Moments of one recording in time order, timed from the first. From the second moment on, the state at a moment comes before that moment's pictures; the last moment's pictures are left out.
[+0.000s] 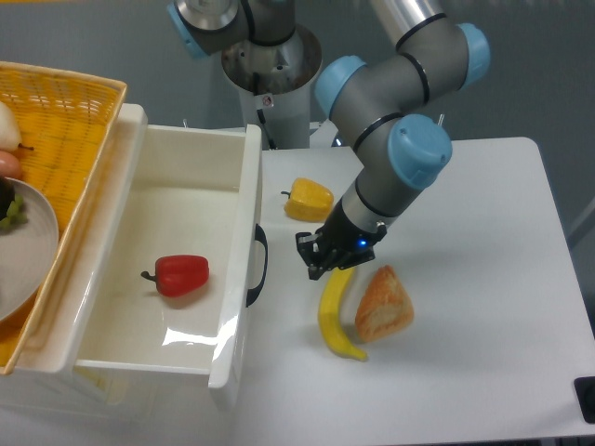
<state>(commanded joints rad) 2.53 -1.91 -1.57 -1.34 1.10 0.44</state>
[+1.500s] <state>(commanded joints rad) 2.51 -1.87 -1.57 -1.37 1.02 0.44</state>
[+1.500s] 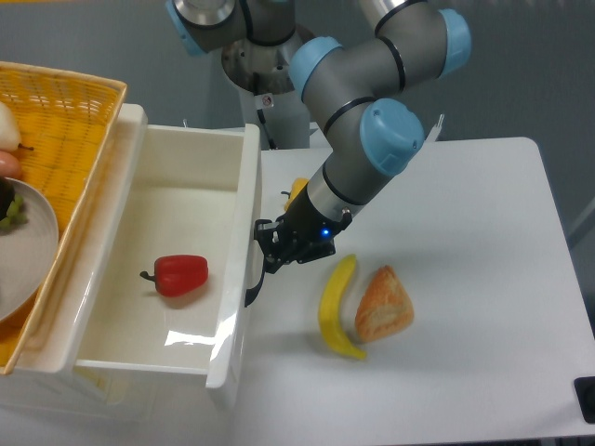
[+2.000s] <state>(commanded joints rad) 2.48 -1.86 -1.57 -1.37 1.02 0.44</state>
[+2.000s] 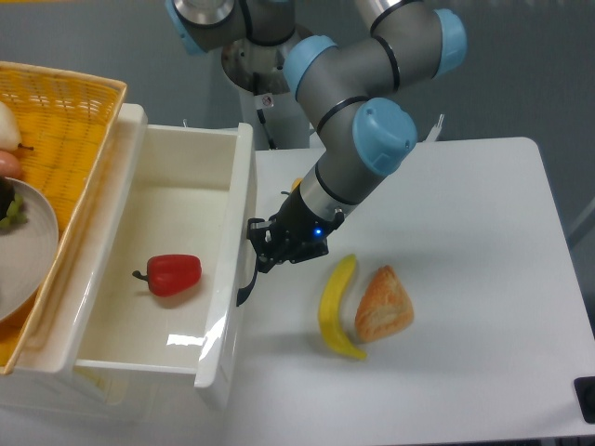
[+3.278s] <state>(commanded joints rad) 2.39 -1.85 -1.57 -1.37 1.03 0.37</state>
